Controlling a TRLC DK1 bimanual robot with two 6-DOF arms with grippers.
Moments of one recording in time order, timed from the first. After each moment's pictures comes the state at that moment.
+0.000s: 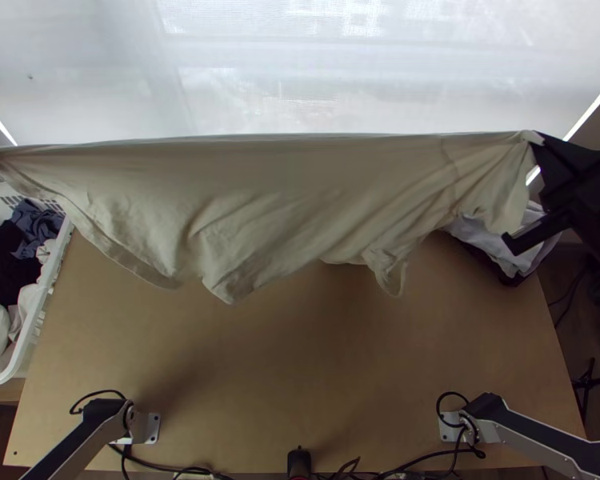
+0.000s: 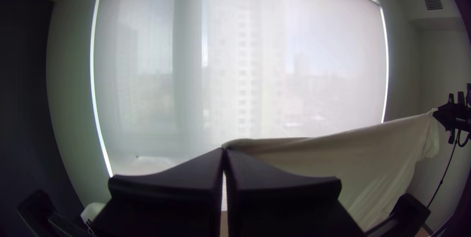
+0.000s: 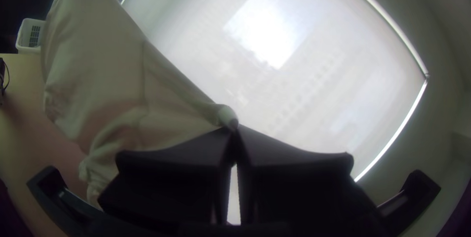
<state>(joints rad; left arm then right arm) 0.02 0.95 1.92 -0.89 0.01 0.01 0.52 1.12 1.99 -0.86 0.22 -0.68</state>
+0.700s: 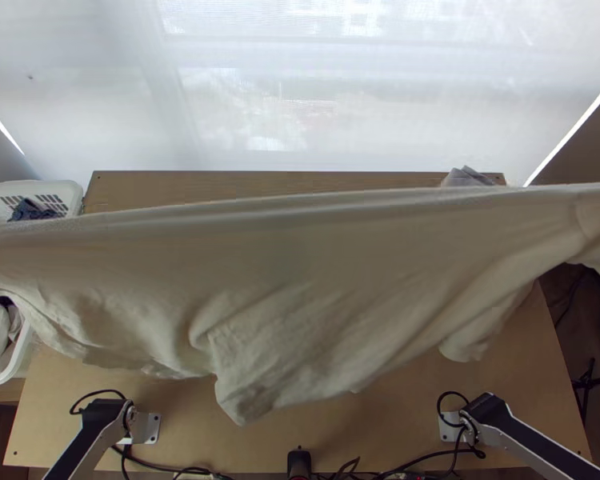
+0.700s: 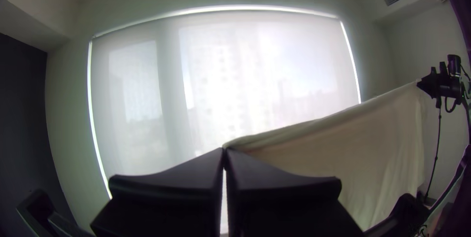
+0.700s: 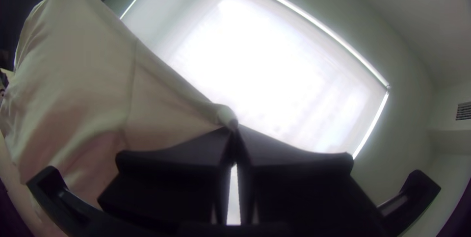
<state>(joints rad) 0.02 0.77 2.09 -1.03 0.10 0.13 0.52 0.91 2.09 -0.93 0.21 -0.71</state>
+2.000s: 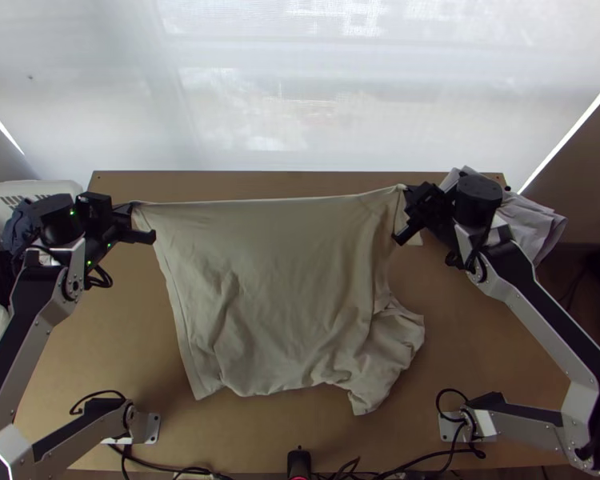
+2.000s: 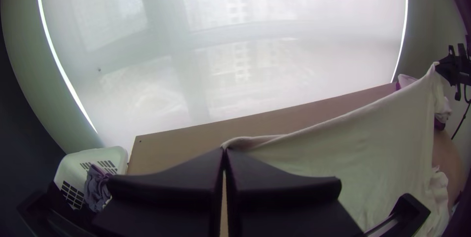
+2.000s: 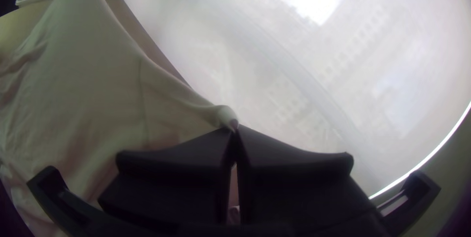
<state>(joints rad) 0.03 1.14 1.03 -0.27 0.04 0.20 0.32 1.36 1.13 -0.11 -0.01 -0.63</state>
